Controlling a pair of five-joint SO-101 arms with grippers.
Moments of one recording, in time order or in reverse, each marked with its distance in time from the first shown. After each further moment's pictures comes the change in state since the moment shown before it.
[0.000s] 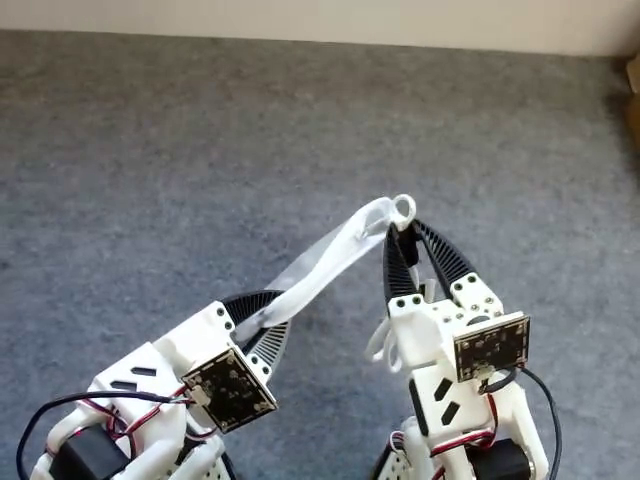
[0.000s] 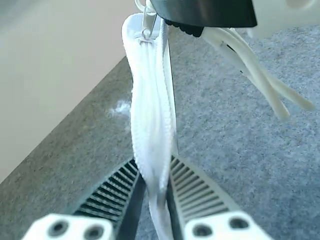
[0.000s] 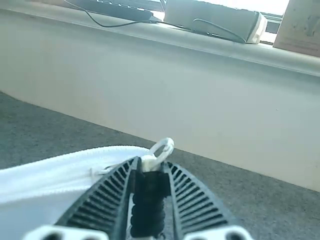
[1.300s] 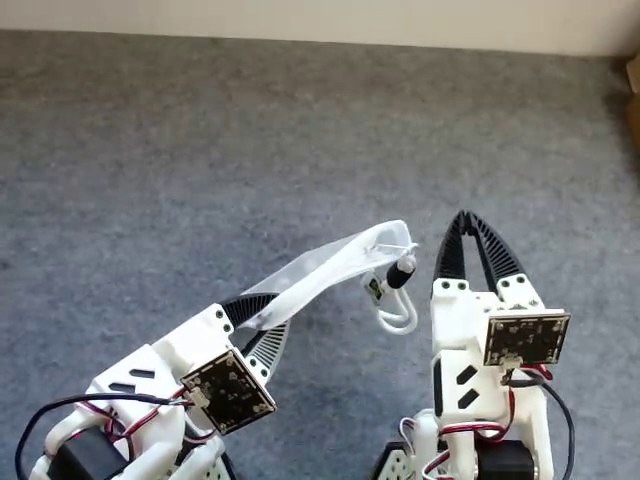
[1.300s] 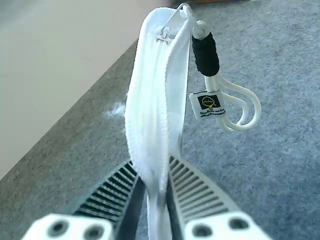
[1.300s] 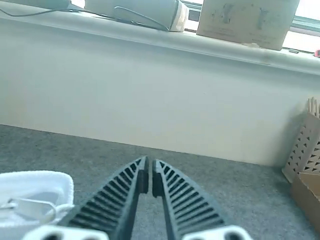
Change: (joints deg) left arm -0.1 -0.1 0.0 0.5 -0.1; right arm 14.2 0.3 -0.1 -0.8 0.0
